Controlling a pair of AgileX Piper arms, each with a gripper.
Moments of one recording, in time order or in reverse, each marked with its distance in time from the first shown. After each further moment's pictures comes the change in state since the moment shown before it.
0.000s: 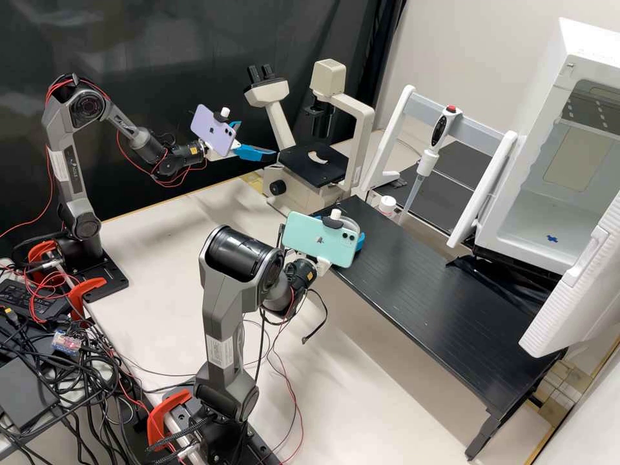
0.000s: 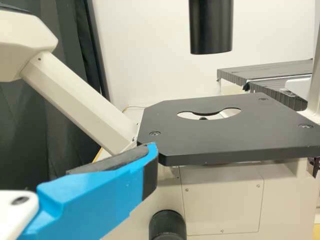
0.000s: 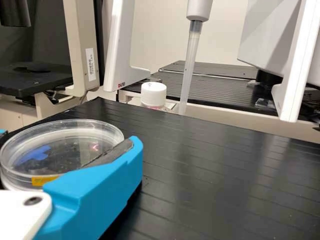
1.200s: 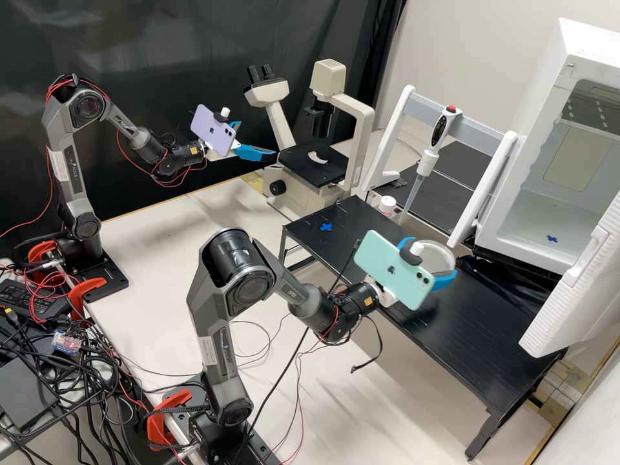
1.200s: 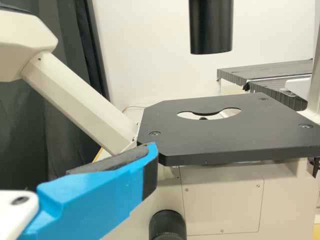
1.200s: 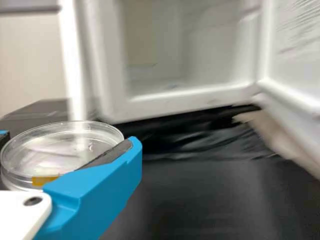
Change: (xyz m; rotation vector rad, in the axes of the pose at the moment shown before) left arm 0.000 0.000 0.000 0.000 0.000 0.000; right arm -0.024 0.146 0.088 0.096 -0.223 0.435
